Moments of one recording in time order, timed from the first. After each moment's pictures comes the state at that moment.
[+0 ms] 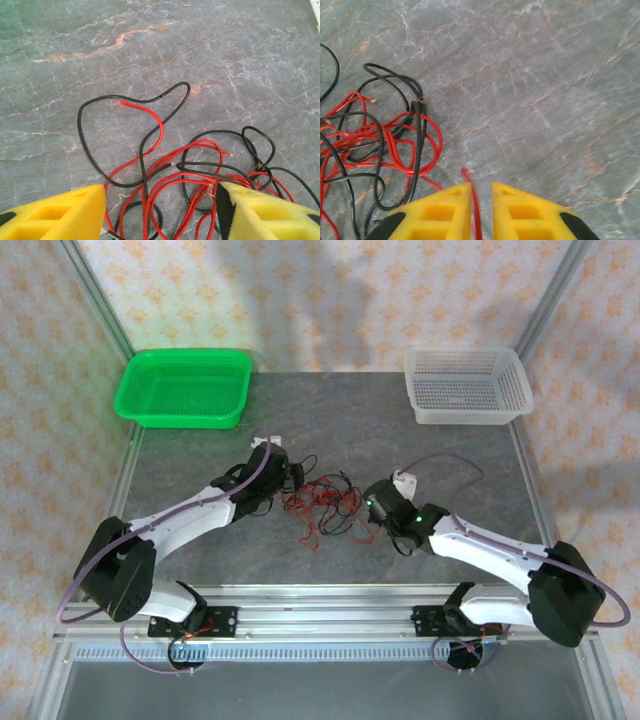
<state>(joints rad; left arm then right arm) -0.56 1.40 0.86 -0.21 -0.18 -0.58 0.79 1.21 0.67 -0.43 0.39 0.95</state>
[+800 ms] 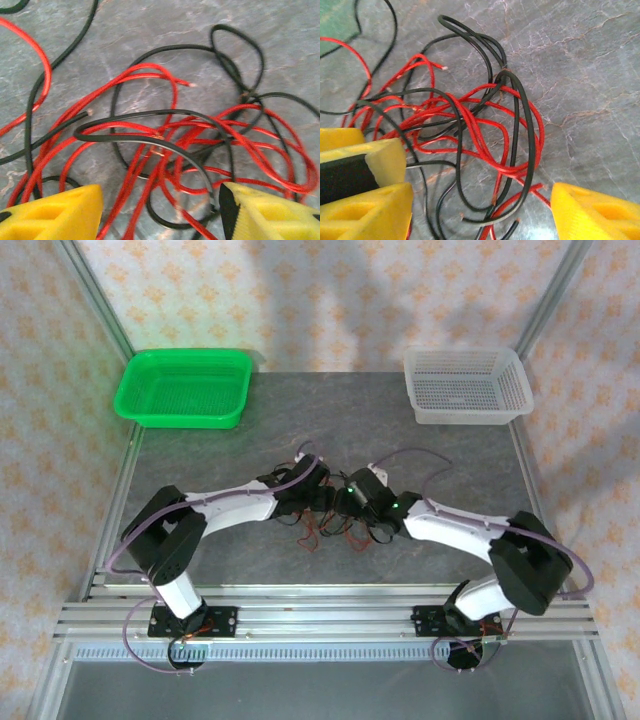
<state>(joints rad) -0.73 1.71 1.01 -0.28 -0.13 -0.60 0.79 1.46 0.79 -0.28 0.17 0.95</state>
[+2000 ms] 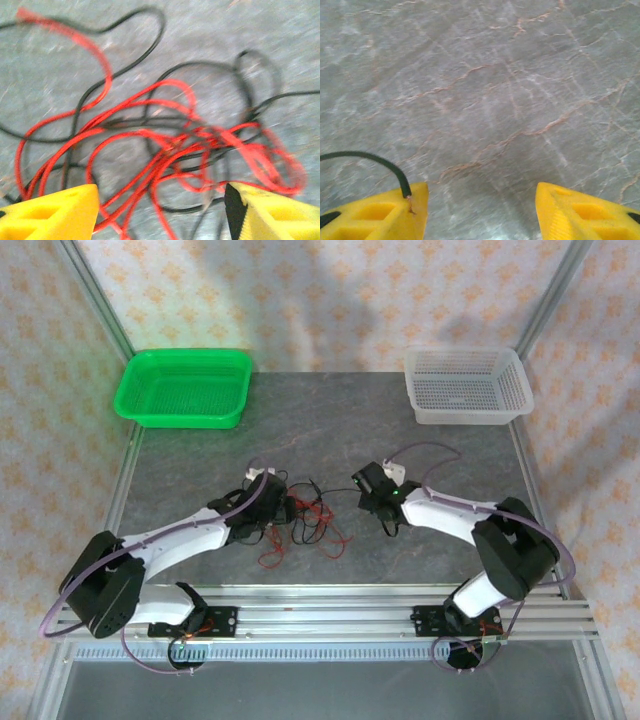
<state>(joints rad) -0.64 1.29 0.70 -0.33 -0.21 -0.67 0.68 1.52 0.82 -0.41 0.32 0.88</state>
